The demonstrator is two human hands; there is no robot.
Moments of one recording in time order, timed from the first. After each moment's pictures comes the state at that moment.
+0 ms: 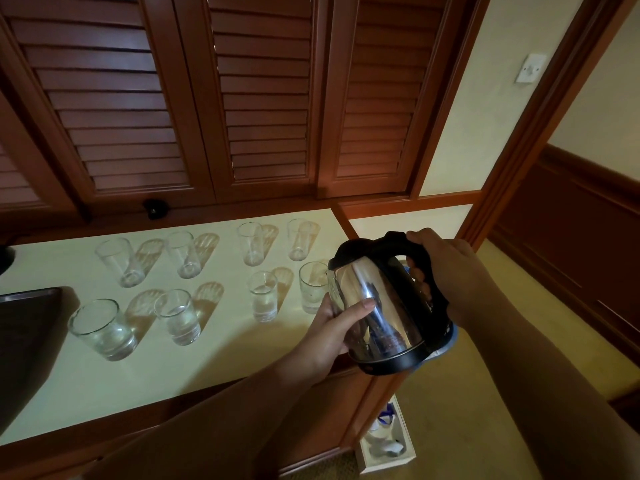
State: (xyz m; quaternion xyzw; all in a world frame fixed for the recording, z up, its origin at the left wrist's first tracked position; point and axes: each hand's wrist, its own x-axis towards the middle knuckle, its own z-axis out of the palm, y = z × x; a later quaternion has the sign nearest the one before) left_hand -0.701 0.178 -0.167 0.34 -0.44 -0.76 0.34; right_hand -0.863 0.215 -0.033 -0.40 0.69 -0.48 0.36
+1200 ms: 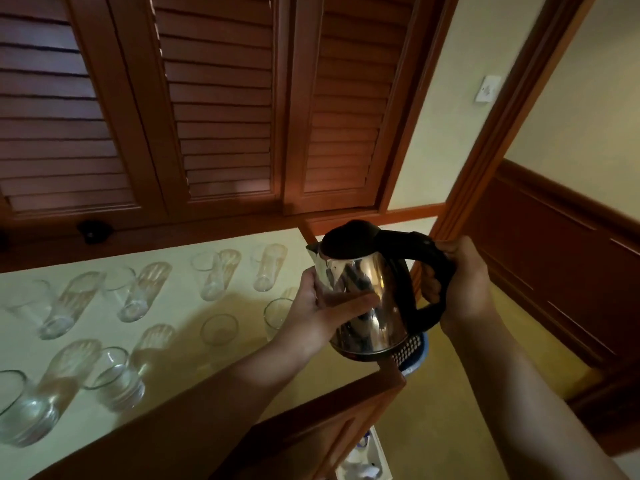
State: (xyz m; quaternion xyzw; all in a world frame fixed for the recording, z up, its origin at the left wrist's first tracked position) left_hand -0.733 0.106 -0.119 0.35 -0.54 -0.67 0.38; right_hand -0.914 0.172 -0.038 -0.37 0.58 -0.66 0.32
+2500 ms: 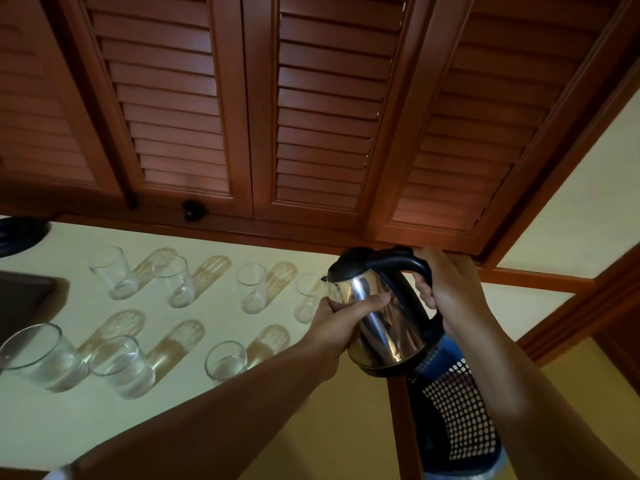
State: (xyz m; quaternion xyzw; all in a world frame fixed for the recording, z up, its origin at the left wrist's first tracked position) left_hand -0.784 -0.002 -0.144 0.49 -0.31 -0.68 0.44; right_hand -0.944 -0.025 -0.061 -0.52 0.56 -0.50 0.40
